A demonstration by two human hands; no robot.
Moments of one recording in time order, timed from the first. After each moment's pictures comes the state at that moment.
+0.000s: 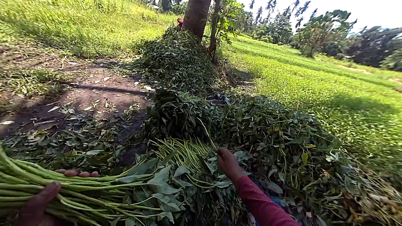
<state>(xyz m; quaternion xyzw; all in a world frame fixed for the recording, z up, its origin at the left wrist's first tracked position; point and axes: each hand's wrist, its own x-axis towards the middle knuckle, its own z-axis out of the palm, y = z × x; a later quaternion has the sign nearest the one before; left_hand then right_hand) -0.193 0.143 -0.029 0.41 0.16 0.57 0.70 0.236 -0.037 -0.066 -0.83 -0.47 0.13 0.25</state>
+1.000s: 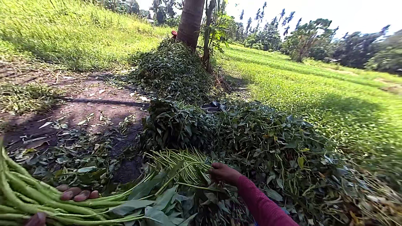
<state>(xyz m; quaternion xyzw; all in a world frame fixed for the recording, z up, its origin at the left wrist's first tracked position) -0.175 0.148 -0.024 0.37 -0.02 0.49 0.79 0.271 -0.033 -0.080 -0.68 -0.38 0.52 0.35</state>
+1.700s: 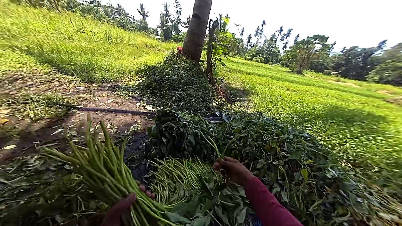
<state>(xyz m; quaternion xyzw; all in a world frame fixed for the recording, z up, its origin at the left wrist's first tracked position) -0.107 0.097 -0.026 0.33 0.11 0.42 0.84 0.282 -0.031 -0.030 -0.57 -0.25 0.50 0.60</state>
